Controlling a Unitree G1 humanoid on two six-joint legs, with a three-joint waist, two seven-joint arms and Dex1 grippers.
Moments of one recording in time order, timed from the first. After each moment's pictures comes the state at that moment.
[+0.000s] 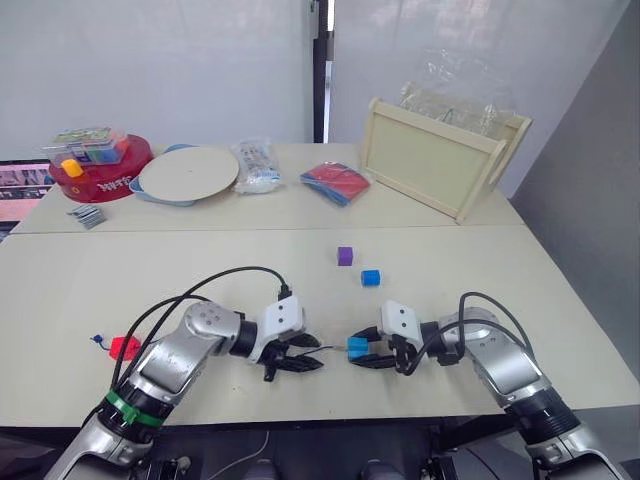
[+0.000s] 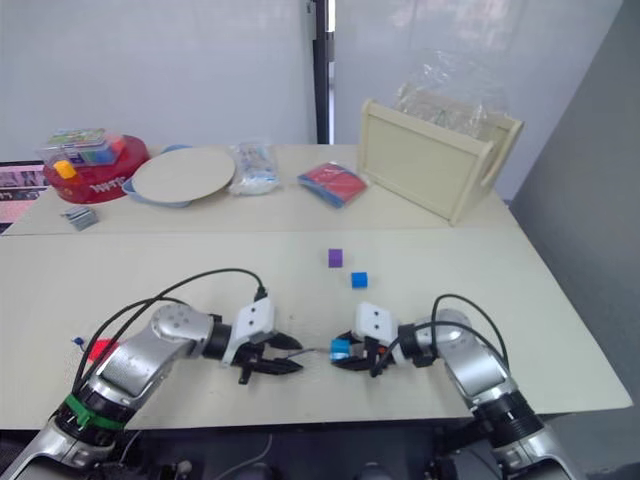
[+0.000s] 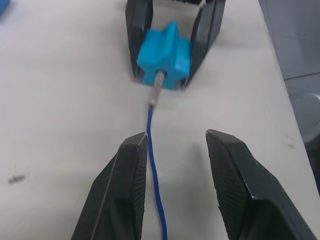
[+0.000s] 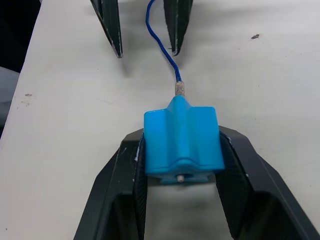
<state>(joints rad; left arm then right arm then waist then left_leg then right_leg) -0.41 0.64 -0.33 -0.17 -0.20 0.47 -1.15 -0.43 -0.58 0.30 0.01 0.12 0.23 1.20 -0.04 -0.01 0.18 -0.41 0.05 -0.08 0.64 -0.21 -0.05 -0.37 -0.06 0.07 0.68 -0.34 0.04</state>
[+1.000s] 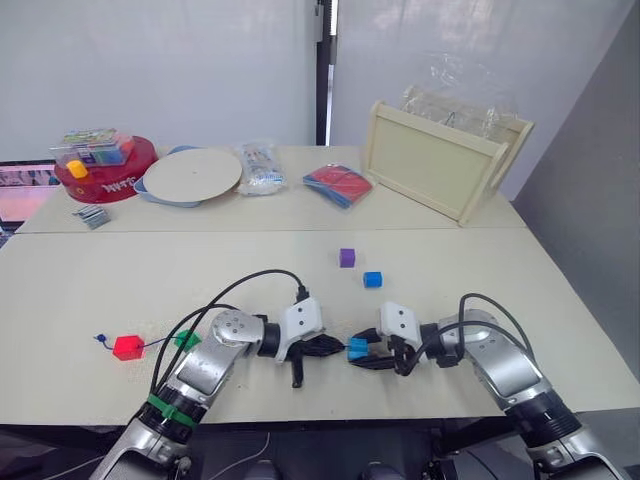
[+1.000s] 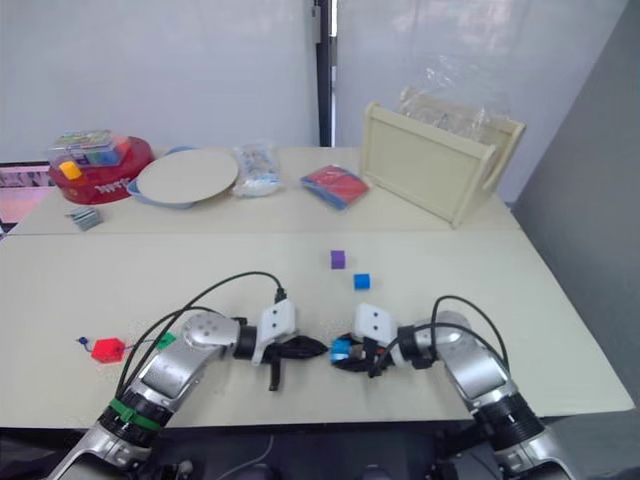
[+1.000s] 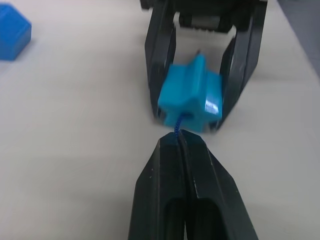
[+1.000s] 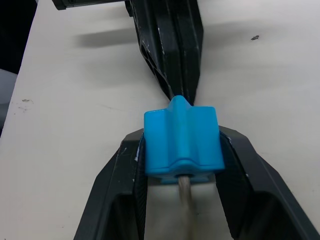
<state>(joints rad) -0.46 0.45 -0.35 -0.01 -0.15 0.32 -1.07 -0.42 -0.58 0.30 -0.01 0.12 0.26 1.19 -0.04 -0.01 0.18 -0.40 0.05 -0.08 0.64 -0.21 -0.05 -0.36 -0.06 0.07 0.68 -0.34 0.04</state>
